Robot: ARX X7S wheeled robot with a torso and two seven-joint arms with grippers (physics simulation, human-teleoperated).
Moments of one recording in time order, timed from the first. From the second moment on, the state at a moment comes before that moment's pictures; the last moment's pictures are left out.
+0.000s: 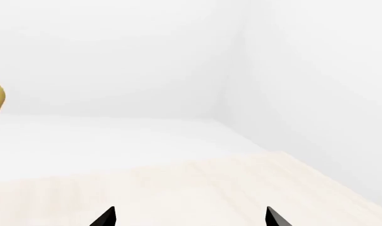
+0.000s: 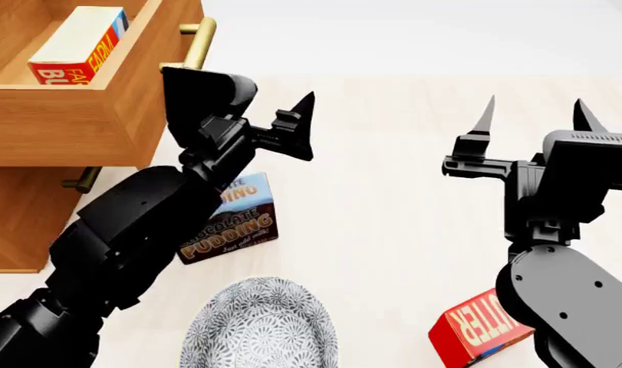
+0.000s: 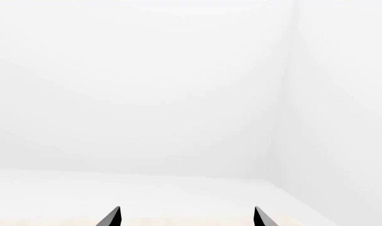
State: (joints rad) left arm -1.01 -0.42 0.71 -0.13 -1.04 -0.23 -0.11; right arm 0.69 0.77 -0.62 -0.30 0.61 0.17 0.86
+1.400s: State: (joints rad) left arm -0.98 -0.51 0.62 -0.20 -1.10 -0.18 -0.11; right arm 0.69 0.77 -0.62 -0.32 0.61 0.19 0.86
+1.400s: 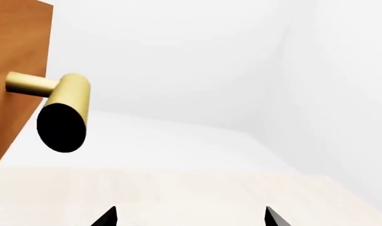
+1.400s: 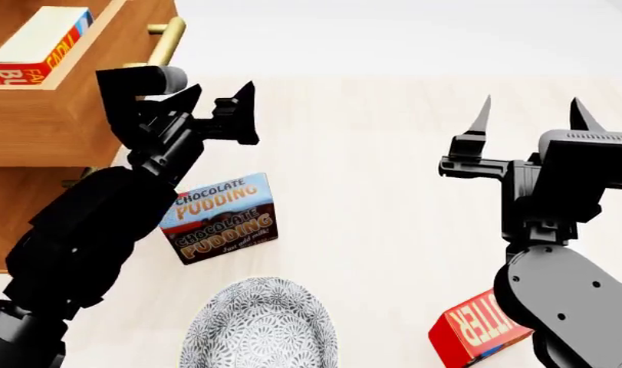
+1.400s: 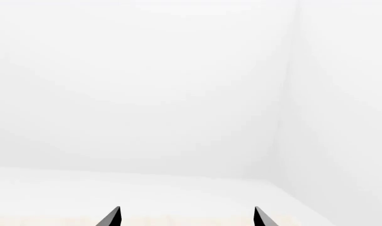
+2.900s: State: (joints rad) left arm -0.99 -0.65 0.50 -0.43 -1.07 -0.09 -0.08; right arm 0.71 0.77 -0.62 -0.37 0.61 0.26 0.88
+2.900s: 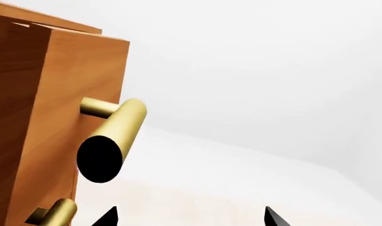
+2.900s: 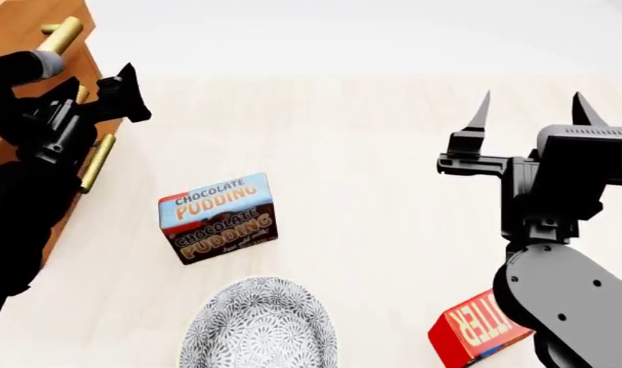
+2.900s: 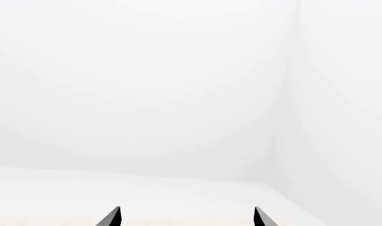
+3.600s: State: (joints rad) left arm -1.00 -0.71 0.47 -0.46 -1.07 -0.10 -0.15; right arm 0.71 0.76 -0.62 -0.36 0.60 0.25 0.87
